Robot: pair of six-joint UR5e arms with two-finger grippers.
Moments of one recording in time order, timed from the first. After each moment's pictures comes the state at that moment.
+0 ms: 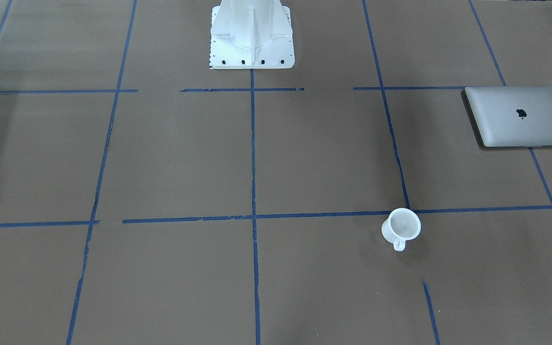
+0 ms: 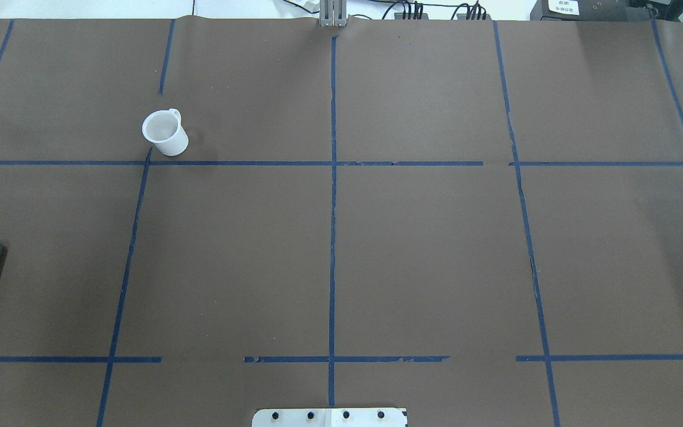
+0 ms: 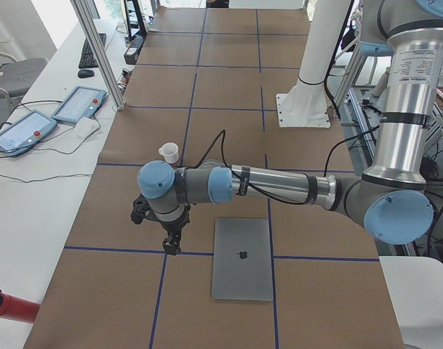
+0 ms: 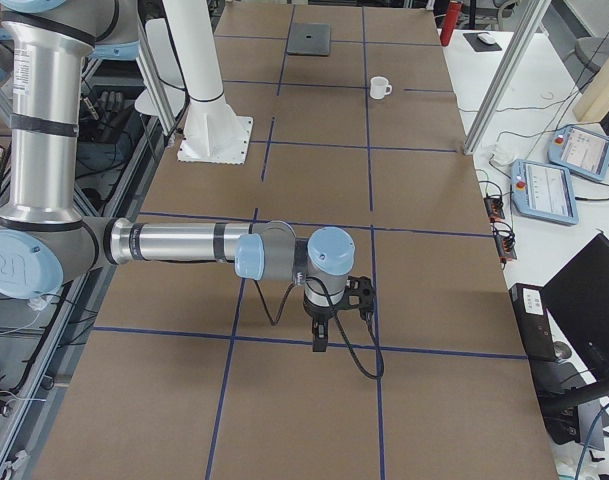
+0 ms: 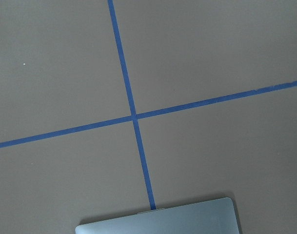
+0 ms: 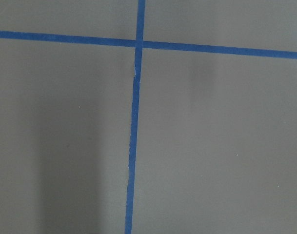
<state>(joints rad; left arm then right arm) -1.60 -1.66 -1.59 -1.38 -2.37 0.25 1.54 -1.71 1.75 -1.64 2.28 -0.05</state>
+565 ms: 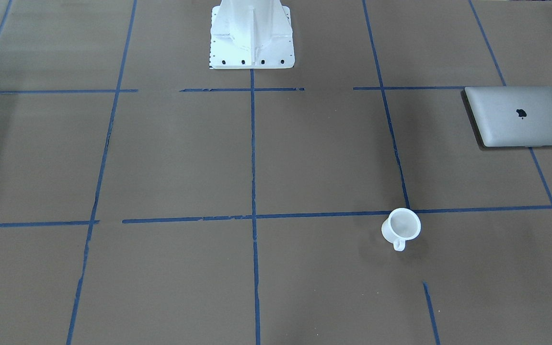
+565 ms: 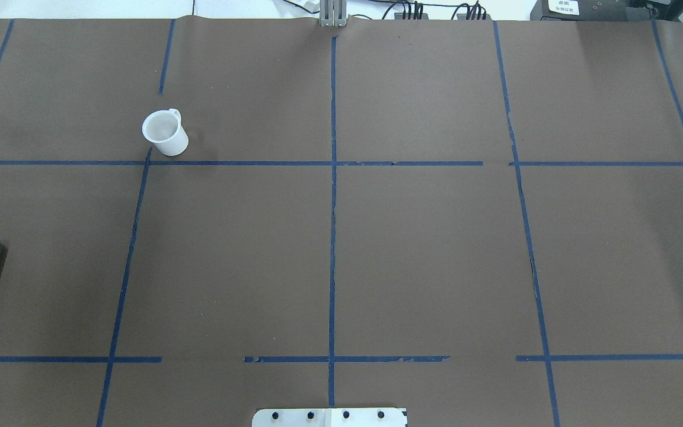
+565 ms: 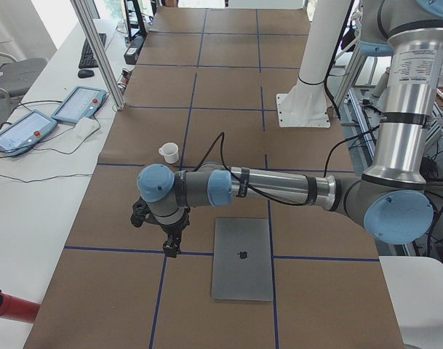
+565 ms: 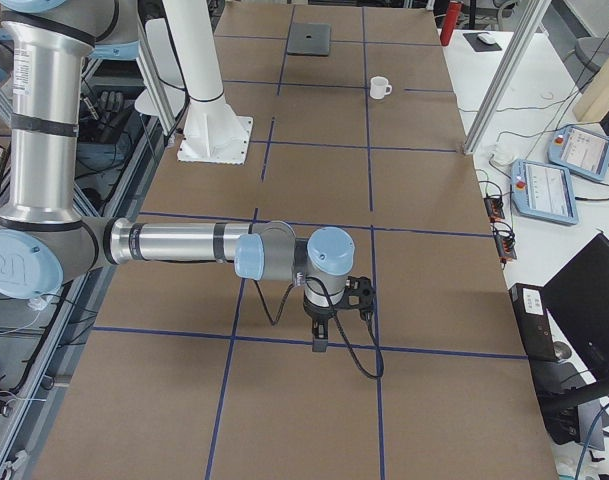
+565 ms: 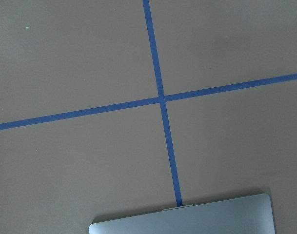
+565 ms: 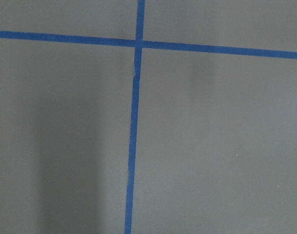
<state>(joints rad) -1.60 -1.66 -1.58 -1.39 -2.36 0.25 1.54 -1.71 1.75 -1.64 2.28 -0.05</state>
